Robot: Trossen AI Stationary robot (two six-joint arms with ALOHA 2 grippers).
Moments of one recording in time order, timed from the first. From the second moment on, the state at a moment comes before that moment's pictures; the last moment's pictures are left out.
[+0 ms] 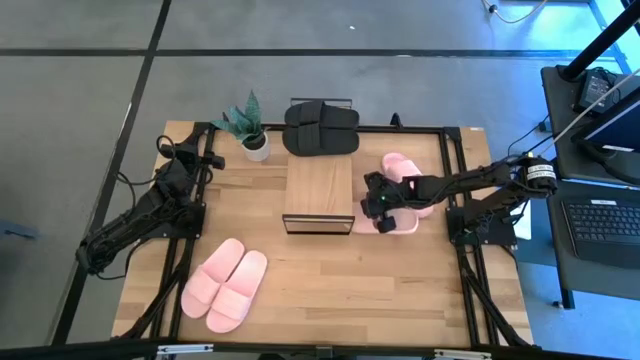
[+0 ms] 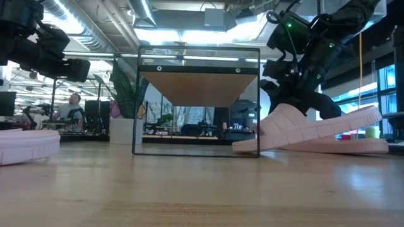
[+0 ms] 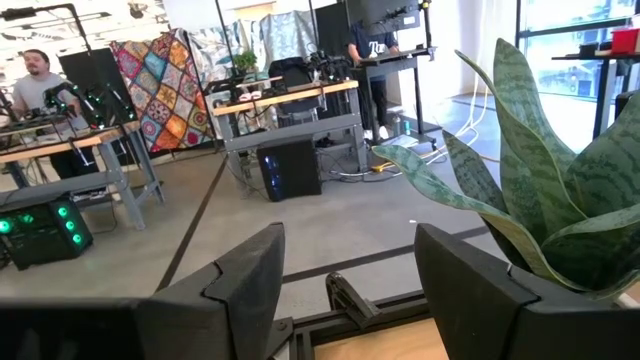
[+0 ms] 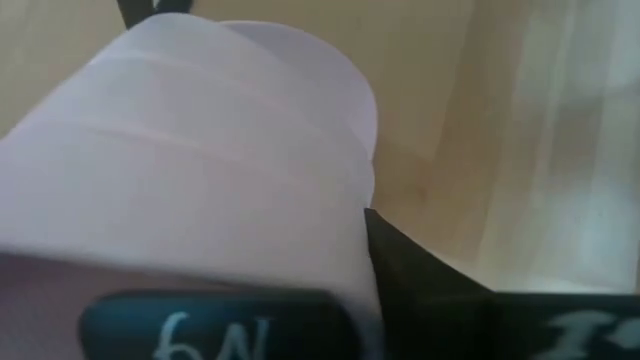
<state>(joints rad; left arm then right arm) 0.68 0.00 0.07 -0.09 -0.79 0.14 -0.09 1.45 0.65 -0.13 0.13 -0.56</state>
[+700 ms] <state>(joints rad) 0.68 0.00 0.07 -0.09 -0.79 0.14 -0.08 1.45 0.65 -0.15 0.10 -0.55</state>
